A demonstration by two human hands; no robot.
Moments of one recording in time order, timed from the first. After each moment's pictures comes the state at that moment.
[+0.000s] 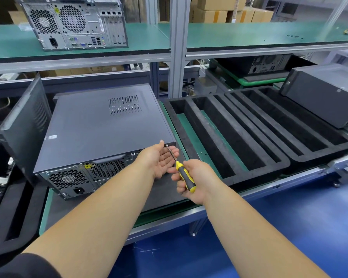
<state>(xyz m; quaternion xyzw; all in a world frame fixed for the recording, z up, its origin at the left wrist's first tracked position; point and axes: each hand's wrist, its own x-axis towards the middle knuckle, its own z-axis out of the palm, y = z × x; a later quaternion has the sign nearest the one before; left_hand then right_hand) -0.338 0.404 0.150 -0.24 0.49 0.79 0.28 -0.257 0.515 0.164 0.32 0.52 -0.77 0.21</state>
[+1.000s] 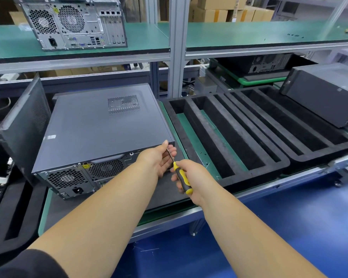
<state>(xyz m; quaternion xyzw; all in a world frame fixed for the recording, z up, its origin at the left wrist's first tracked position) -0.341 0.415 0.143 -0.26 0.52 0.78 0.22 -0.256 0.511 0.165 0.31 0.63 -0.69 0.18</state>
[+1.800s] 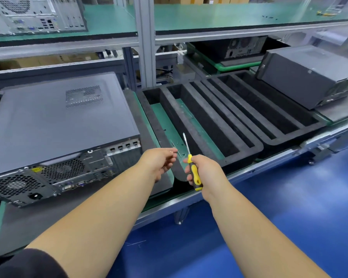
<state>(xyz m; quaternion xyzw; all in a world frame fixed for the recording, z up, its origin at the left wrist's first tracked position) -0.320 0.501 0.112 -0.15 0.65 0.69 0.30 -0.242 0.610 0.148 0.40 0.61 -0.68 0.11</state>
